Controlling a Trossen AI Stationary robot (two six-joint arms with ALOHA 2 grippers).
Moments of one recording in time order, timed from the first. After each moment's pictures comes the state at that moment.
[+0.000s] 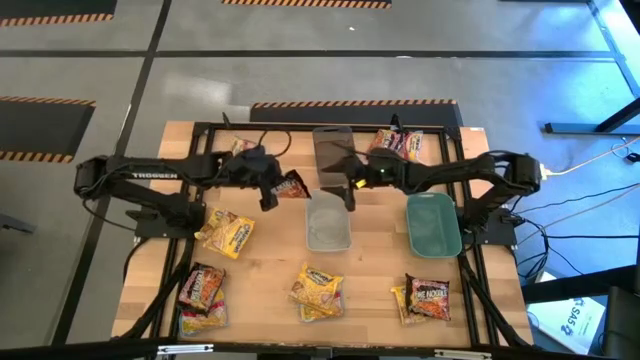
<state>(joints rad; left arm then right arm) 0.17 1.14 0.82 -0.39 -0.20 -0.01 -0.23 1.59 0.81 0.56 -0.21 -0.06</state>
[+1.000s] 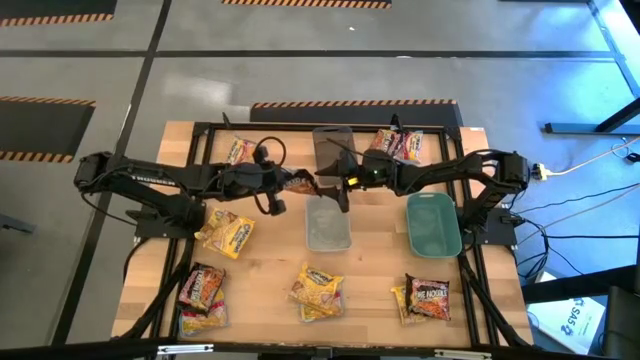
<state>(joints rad) 0.01 1.14 0.82 -0.17 -0.47 0.04 -0.22 1.67 0.83 0.65 -0.26 0.10</state>
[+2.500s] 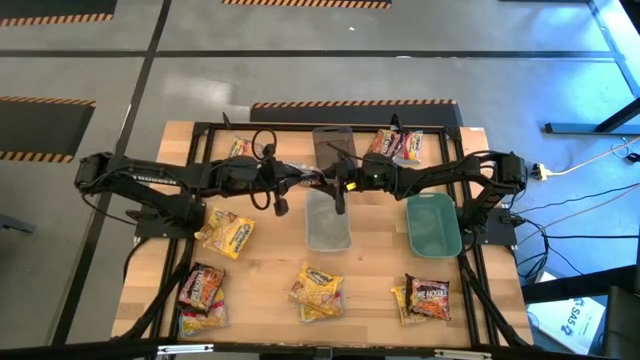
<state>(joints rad) 0.03 1.14 0.82 0.05 -0.29 0.06 -0.18 1.69 0.85 0.72 -0.17 -0.01</state>
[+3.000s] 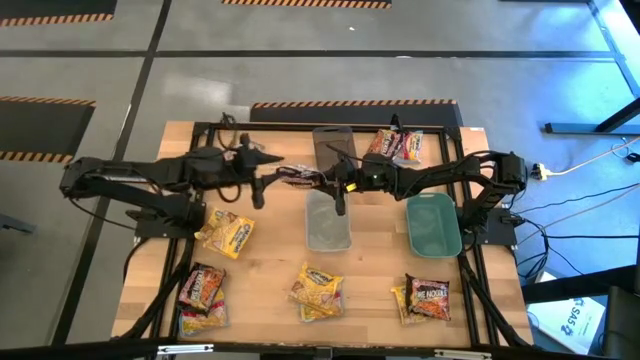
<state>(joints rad) 0.03 0.90 0.82 -0.07 -0.31 0.05 -0.18 1.69 0.85 0.71 -0.18 -0.01</state>
